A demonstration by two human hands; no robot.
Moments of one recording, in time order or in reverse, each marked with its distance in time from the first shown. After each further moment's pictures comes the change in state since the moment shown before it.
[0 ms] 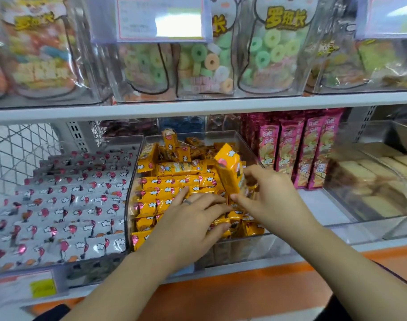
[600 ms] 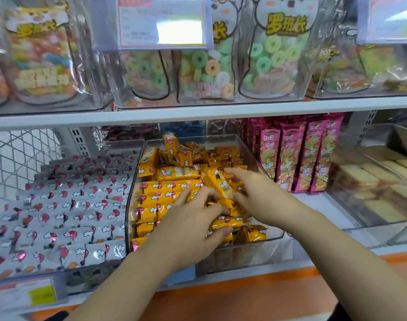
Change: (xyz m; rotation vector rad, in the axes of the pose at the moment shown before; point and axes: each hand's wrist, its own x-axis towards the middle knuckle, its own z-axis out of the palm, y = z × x) left_hand 0.003 0.002 -0.011 0.000 -0.007 -0.057; right_hand 0.029 -0.001 0.007 -0.006 -0.367 0.029
